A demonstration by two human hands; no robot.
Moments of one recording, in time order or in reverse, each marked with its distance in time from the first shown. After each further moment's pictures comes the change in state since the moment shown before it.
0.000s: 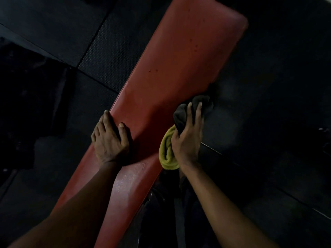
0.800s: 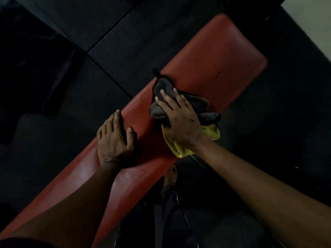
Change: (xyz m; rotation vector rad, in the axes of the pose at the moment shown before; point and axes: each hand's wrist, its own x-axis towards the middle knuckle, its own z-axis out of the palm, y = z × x) left_hand 0.001 0.002 -0.004 -0.043 -0.069 -0.028; right_hand 0.102 -0.045 -0.003 -0.484 -0.323 -0.844
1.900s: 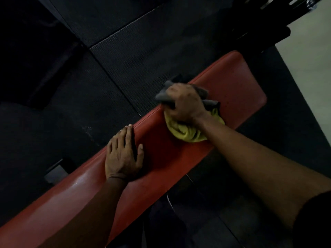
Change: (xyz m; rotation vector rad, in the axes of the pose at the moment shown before) left_hand 0.002 -0.003 -0.006 -0.081 -0.098 -0.008; right_hand 0.135 0.018 -0.025 0.016 -0.055 -0.216
